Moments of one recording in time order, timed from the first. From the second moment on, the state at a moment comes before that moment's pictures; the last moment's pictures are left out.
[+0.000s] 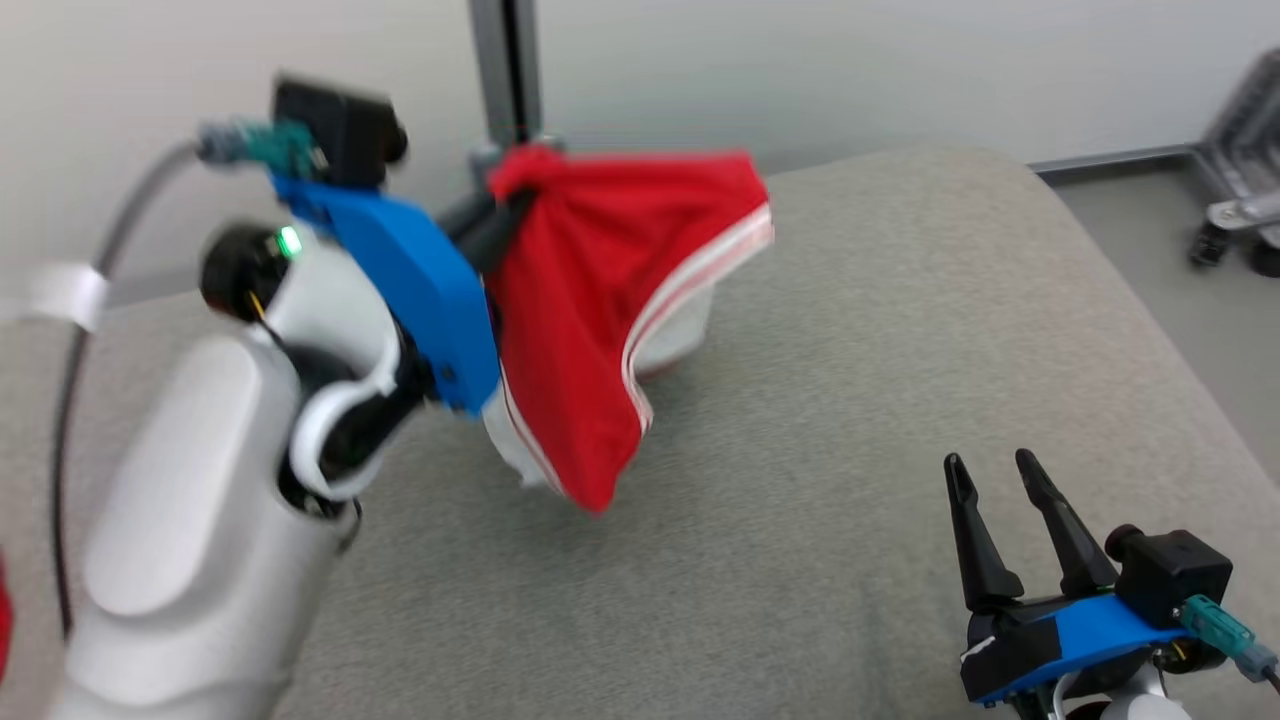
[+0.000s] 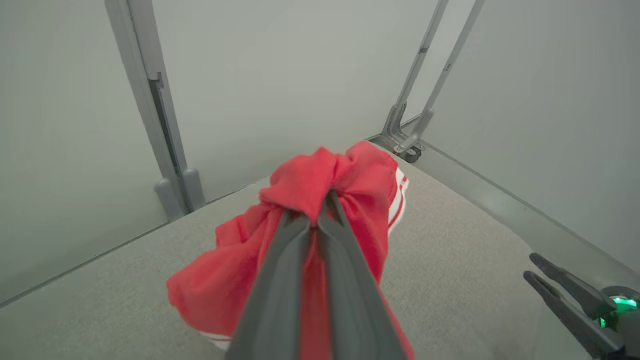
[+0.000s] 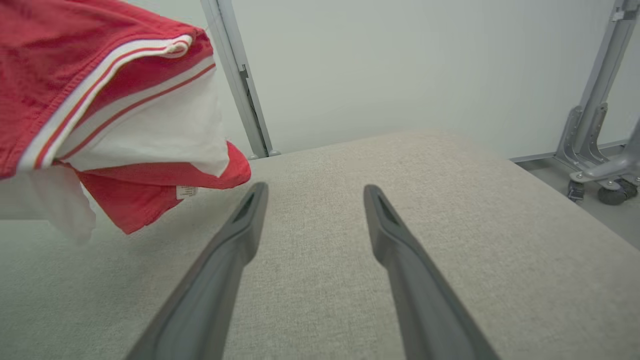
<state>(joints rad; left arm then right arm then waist) -0.70 0.28 -0.41 0.10 -0.71 -0.09 0.62 -0.05 -0.05 0.02 0.13 0.24 0.13 -0.12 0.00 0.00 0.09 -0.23</state>
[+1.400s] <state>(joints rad) -0.05 0.25 -0.24 0.17 -0.54 0.11 -0.26 0.01 -0.05 -0.07 0.11 0.24 0.13 -0.08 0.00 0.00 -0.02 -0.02</state>
